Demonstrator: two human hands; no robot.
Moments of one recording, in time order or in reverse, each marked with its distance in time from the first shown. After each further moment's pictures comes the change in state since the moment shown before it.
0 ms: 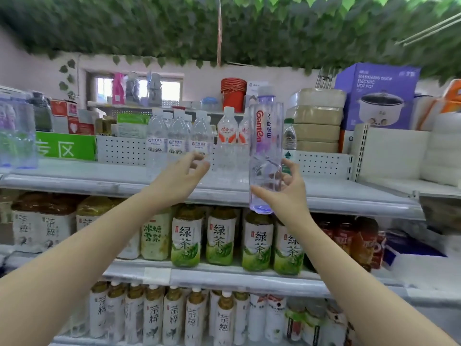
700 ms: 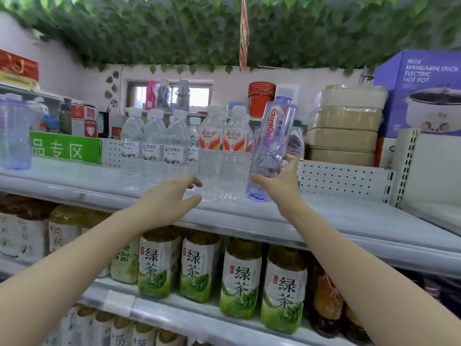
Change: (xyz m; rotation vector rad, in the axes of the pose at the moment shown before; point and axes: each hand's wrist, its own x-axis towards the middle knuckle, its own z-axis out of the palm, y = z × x) left_hand 0.082 -0.008 0.087 0.435 0.015 -0.084; right_hand 0.168 0.091 -0.027 0.138 -0.153 0.108
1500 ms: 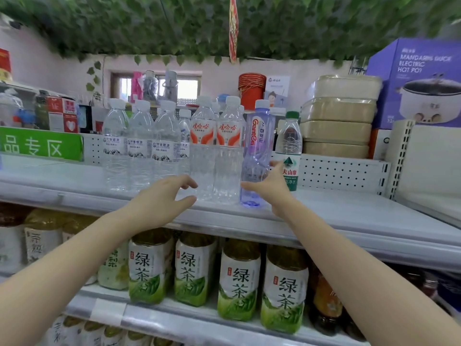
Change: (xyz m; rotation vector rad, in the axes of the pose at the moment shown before) left_hand 0.019 -0.020 0.015 -0.042 -0.030 0.048; right_hand 0.021 0.025 0.012 -0.152 -0.063 0.217
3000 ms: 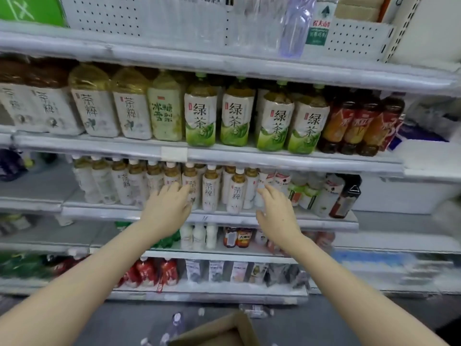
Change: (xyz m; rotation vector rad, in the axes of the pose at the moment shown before) left_hand -0.292 -0.159 0.098 0.283 -0.313 0.063; right_hand -0.370 0.142 0.146 -1.042 -0.146 0.024
